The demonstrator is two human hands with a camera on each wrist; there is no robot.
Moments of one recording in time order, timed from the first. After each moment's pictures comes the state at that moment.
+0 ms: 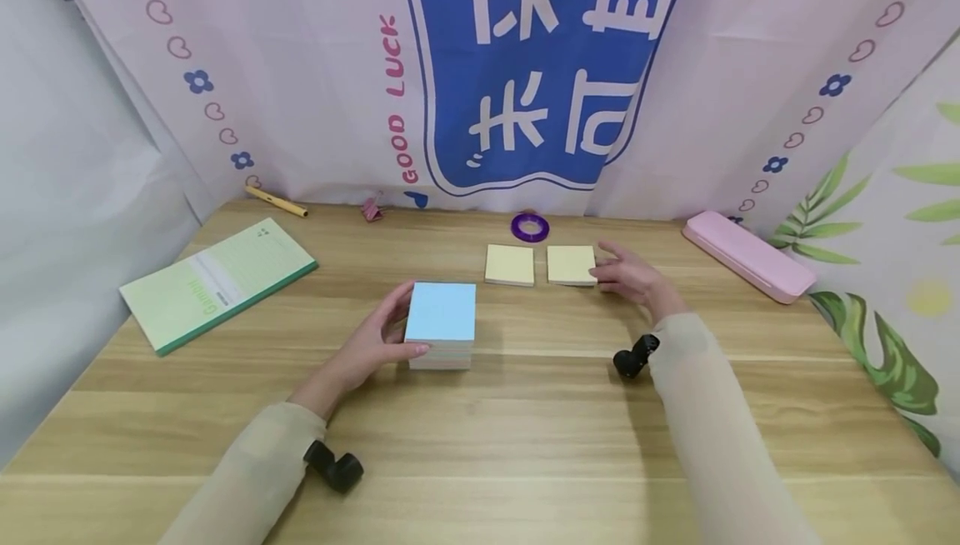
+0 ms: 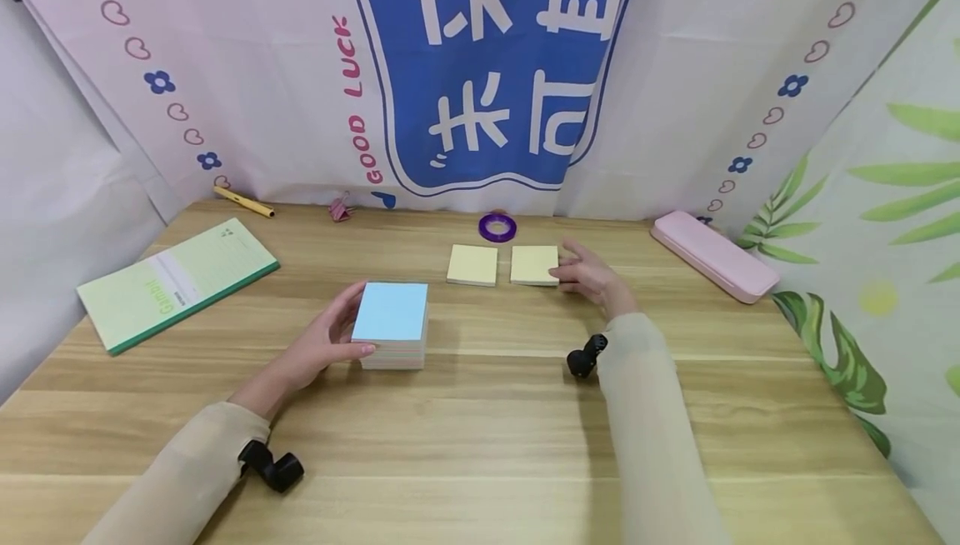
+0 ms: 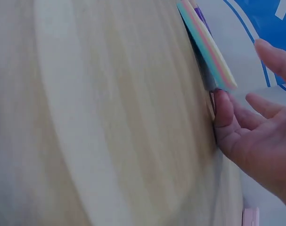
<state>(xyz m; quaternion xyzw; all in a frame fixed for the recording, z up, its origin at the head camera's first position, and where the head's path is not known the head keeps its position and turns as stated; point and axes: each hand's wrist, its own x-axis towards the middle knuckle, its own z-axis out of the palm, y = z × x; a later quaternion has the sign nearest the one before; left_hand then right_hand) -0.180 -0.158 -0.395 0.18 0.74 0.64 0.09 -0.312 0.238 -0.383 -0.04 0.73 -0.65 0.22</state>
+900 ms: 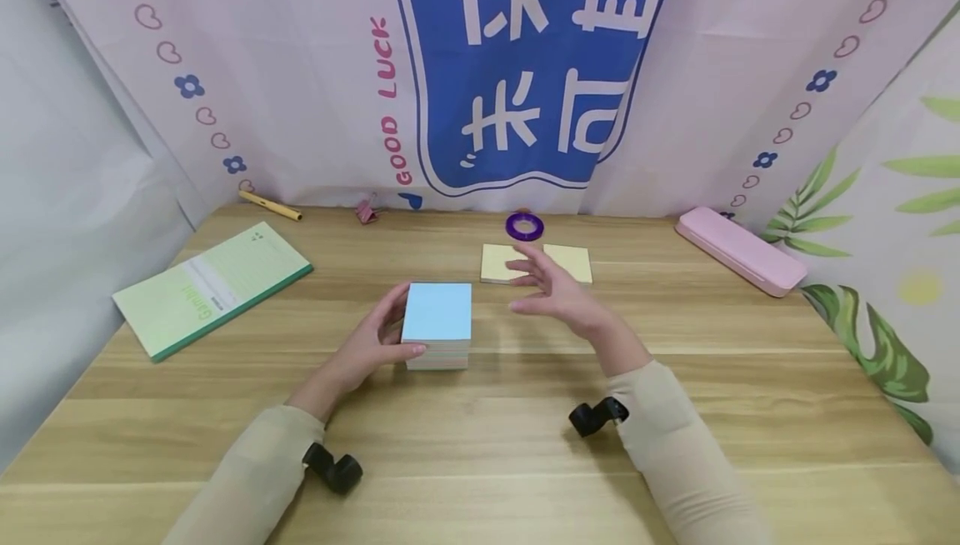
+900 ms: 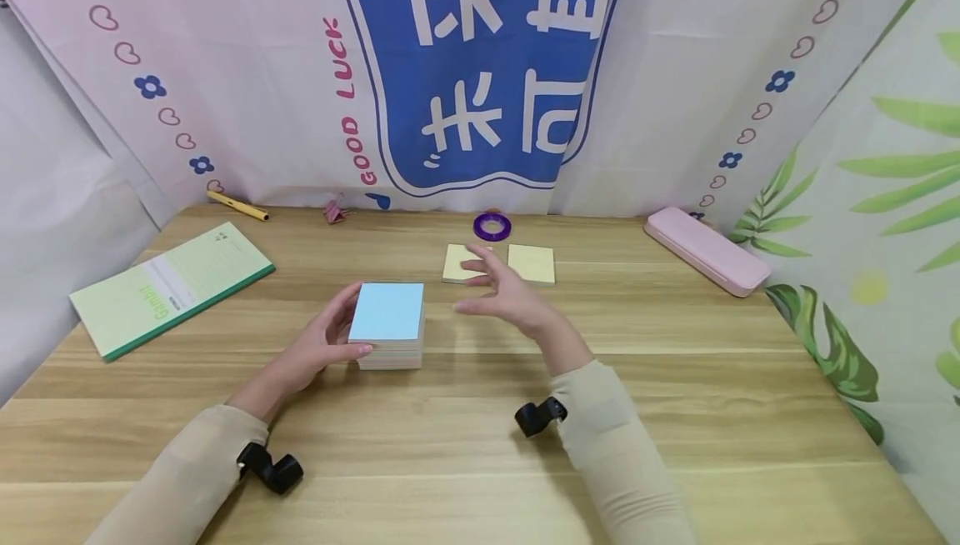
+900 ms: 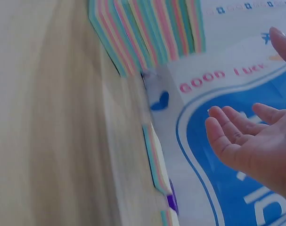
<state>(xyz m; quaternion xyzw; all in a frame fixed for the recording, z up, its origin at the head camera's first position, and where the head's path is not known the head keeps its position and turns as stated) -0.181 -0.158 -0.396 0.18 0.74 0.64 0.09 -0.223 0.131 -0.339 -0.26 0.72 -0.62 0.16</state>
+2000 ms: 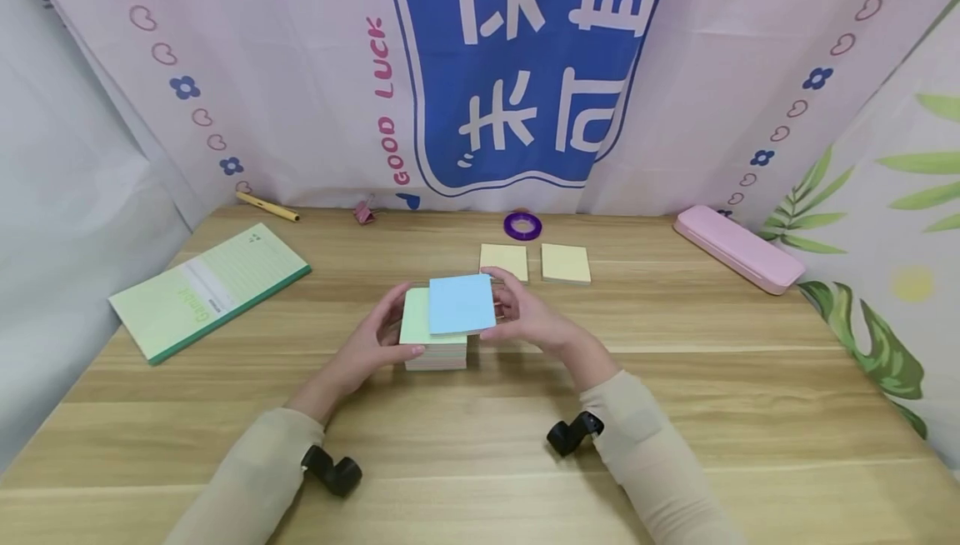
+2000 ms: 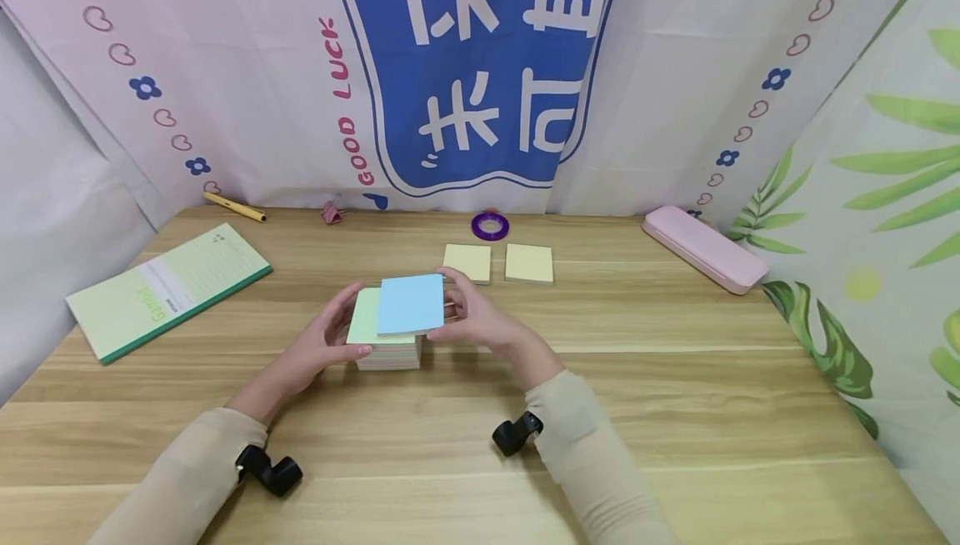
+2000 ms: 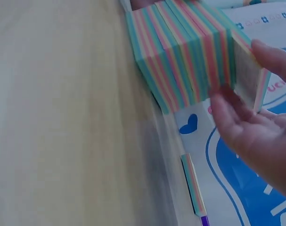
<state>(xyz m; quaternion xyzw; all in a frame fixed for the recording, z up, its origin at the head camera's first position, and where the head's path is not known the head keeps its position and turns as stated) -0.180 -0.156 -0.396 0.19 0.74 0.64 0.09 -0.213 0.099 -0.365 -0.25 0.68 -0.65 0.22</state>
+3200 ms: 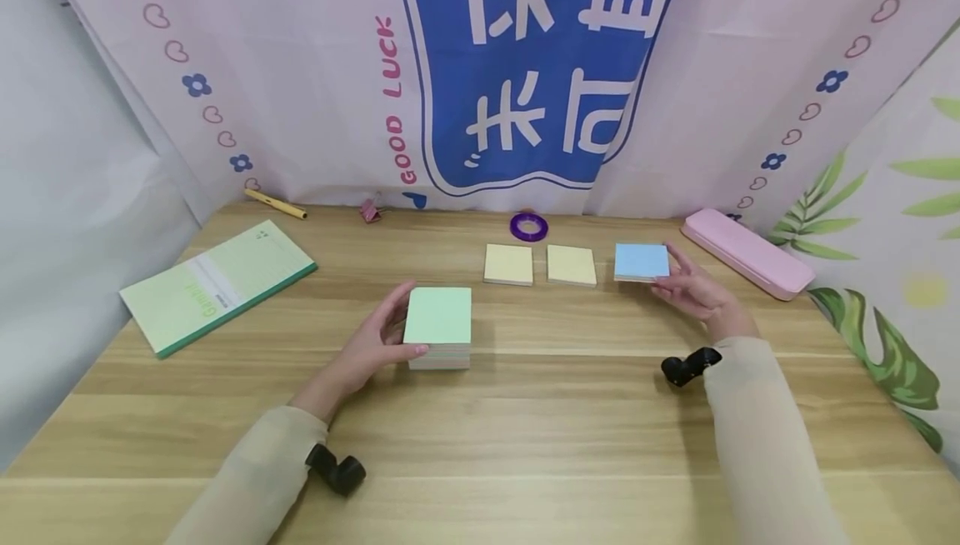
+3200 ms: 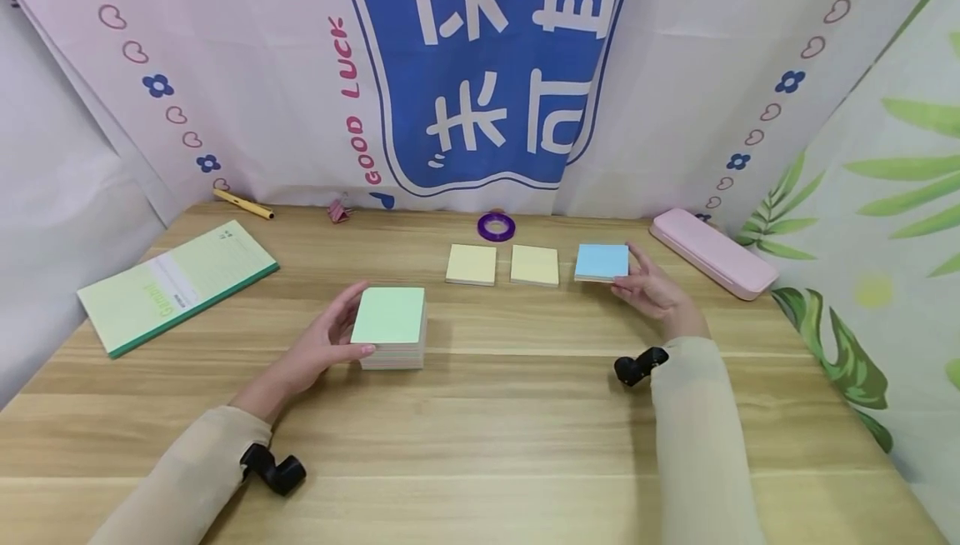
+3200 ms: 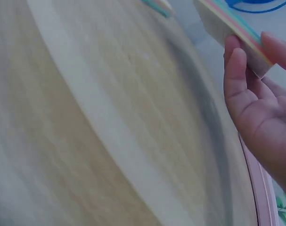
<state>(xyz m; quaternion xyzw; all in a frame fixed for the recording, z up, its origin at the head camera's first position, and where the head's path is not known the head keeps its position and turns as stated) -0.179 -0.156 -0.396 0.18 0.74 0.64 0.08 -0.280 0.320 -0.381 -0.04 0.50 -0.83 0.23</state>
